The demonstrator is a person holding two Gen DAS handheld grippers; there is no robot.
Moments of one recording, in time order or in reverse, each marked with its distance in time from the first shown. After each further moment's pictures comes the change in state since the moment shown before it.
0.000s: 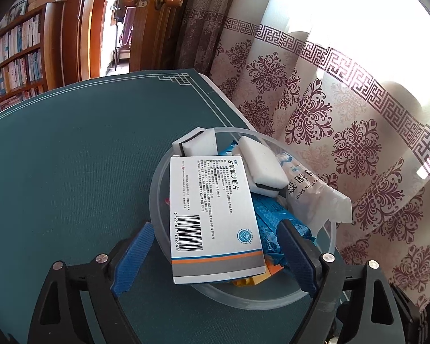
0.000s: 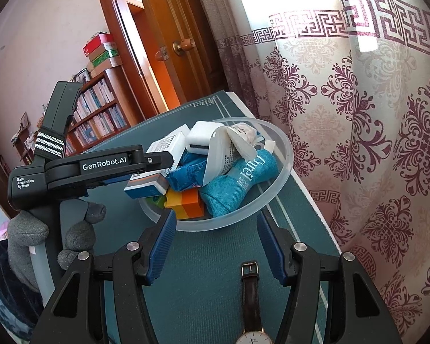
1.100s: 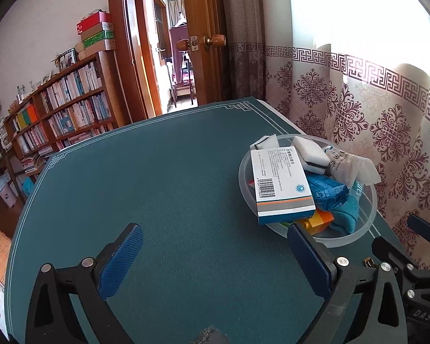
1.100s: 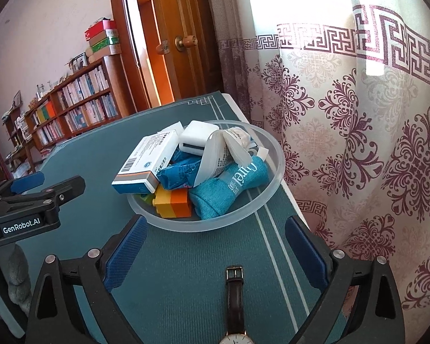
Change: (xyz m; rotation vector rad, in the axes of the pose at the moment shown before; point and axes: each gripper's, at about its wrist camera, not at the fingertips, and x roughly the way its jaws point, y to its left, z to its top) left arm -0.076 -0.006 -0.055 0.092 -0.164 0.388; right arm 0.002 0.008 0.004 -0.109 0.004 -0.090
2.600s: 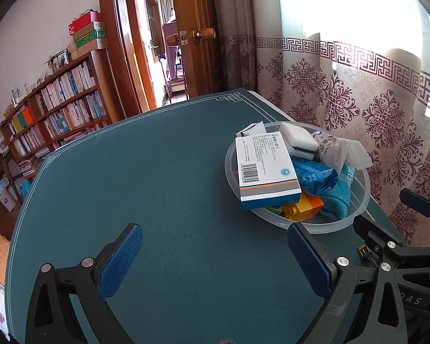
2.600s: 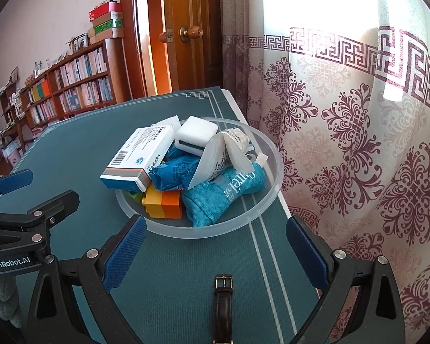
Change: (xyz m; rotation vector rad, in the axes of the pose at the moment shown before) left arm -0.001 -0.015 -0.010 0.037 0.026 -0.005; right arm 0.012 0.008 0.010 -0.092 0.039 -0.057
